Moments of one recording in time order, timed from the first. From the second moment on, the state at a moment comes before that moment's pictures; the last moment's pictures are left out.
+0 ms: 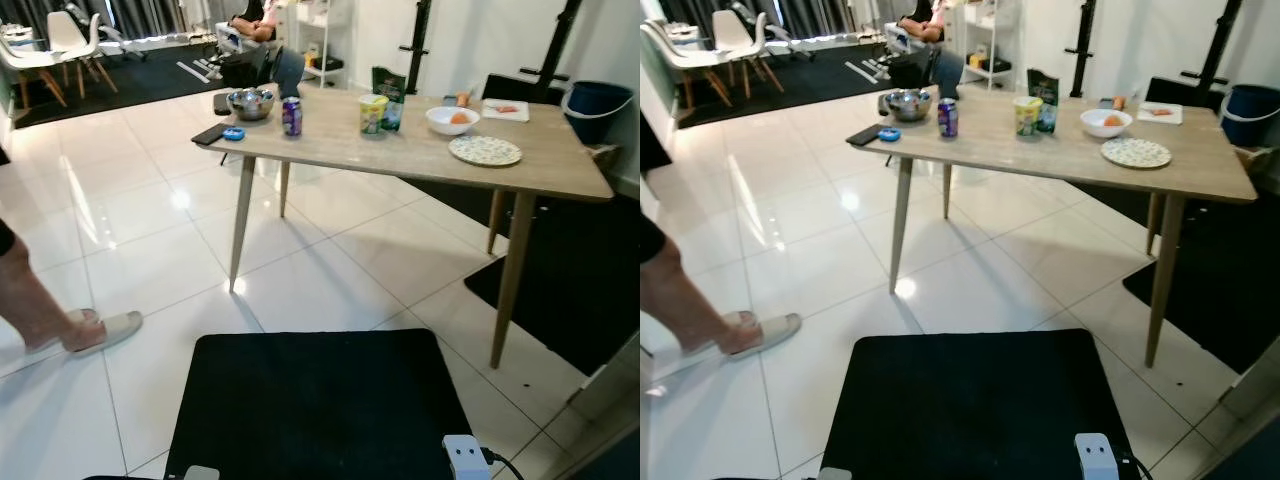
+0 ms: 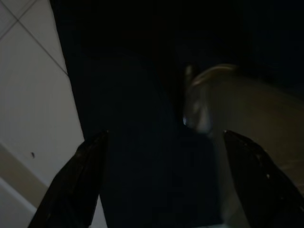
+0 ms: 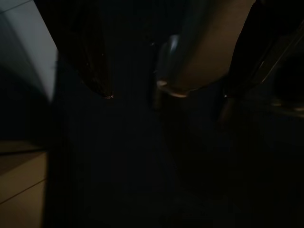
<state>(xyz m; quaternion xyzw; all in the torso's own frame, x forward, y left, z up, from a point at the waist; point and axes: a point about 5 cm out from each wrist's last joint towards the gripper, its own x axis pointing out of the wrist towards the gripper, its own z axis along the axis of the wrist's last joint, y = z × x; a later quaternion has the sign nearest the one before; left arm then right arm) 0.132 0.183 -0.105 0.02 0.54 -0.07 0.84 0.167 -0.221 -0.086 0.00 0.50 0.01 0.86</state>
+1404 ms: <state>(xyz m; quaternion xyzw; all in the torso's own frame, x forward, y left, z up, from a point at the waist) 0.128 0.181 -0.107 0.04 0.55 -0.09 0.83 0.165 -0.218 -0.087 0.00 0.51 0.01 0.86</state>
